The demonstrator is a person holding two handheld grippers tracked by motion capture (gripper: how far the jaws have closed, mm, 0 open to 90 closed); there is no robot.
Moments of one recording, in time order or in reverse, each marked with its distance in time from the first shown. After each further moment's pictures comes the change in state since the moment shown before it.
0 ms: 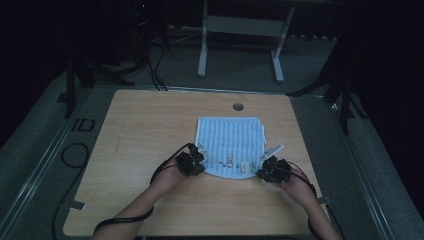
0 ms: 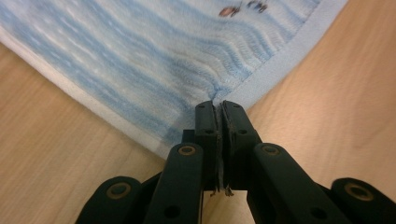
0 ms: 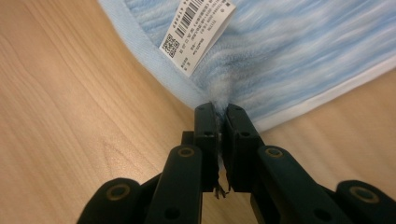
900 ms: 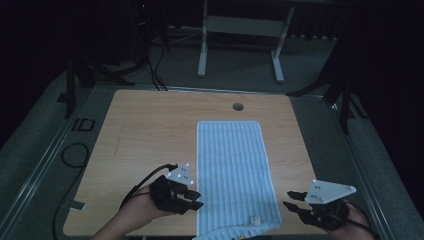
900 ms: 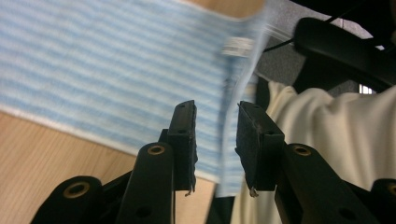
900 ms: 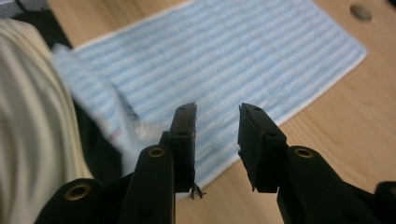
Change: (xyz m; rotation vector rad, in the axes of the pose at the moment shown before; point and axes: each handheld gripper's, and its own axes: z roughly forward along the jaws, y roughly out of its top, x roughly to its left) left arm -0.078 -0.036 -0.124 -0.116 -0.266 0.065; right arm 0.089 -0.055 -0.167 -0.221 -0.040 -0.091
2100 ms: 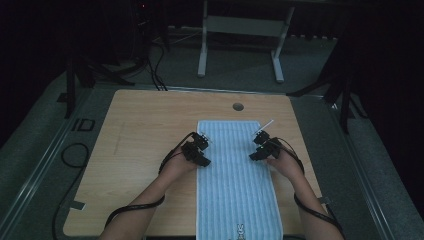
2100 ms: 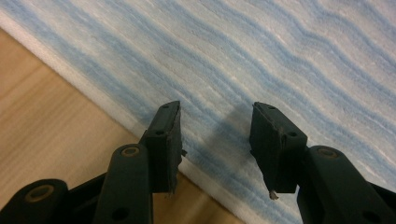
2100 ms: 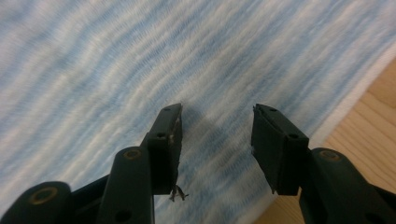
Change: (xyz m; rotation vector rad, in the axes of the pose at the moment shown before) left arm 0.149 0.037 0.129 0.165 0.288 -0.177; right arm -0.144 0.047 0.229 0.339 -0.005 0.237
